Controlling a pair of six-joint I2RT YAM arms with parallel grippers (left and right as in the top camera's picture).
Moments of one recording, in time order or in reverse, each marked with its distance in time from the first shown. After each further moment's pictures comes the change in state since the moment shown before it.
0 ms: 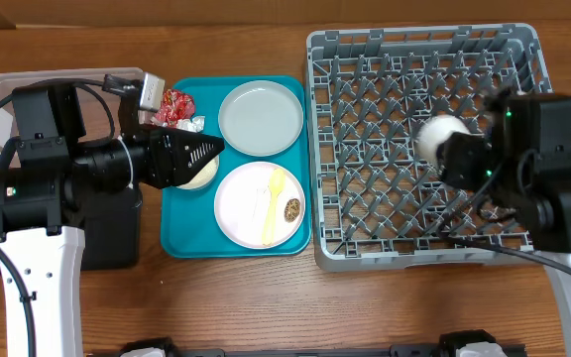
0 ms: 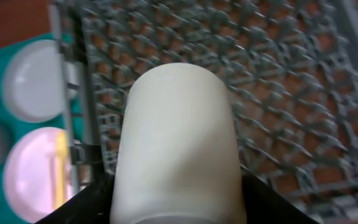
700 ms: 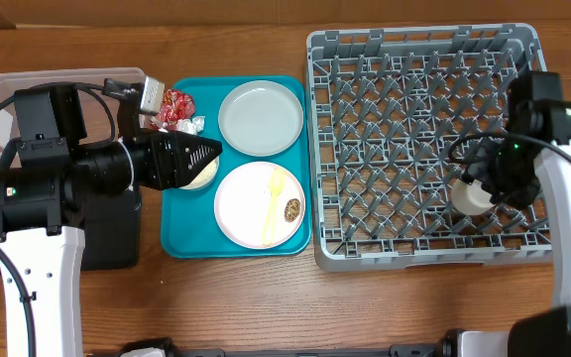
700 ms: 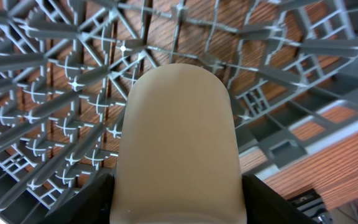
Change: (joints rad) left arm 0.000 0.000 0.000 -0.032 -0.041 0.000; right arm -0.240 0.365 0.000 -0.167 -0.003 0.057
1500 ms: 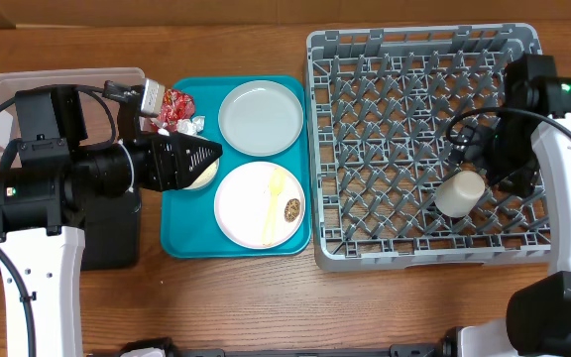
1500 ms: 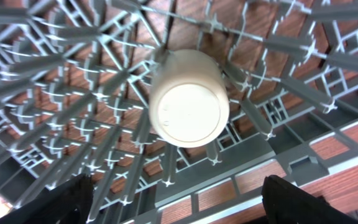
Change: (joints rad) left arm 0.000 0.000 0.000 -0.021 -0.015 0.000; right arm 0.000 0.105 0.133 -0.036 -0.064 -0.046
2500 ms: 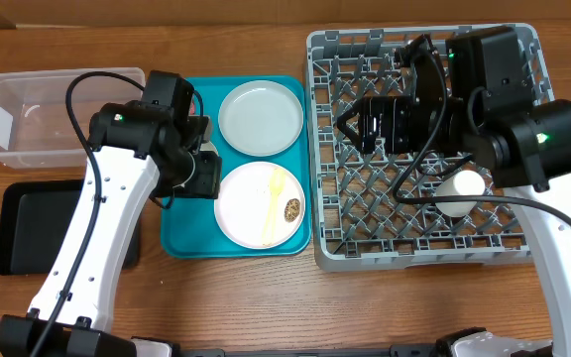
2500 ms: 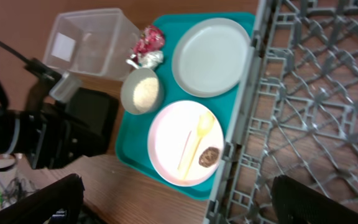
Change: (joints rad) left arm -0.295 0.289 0.039 -0.235 -0.792 -0.092; right arm 0.416 -0.195 0.179 0.244 -0.408 -0.109
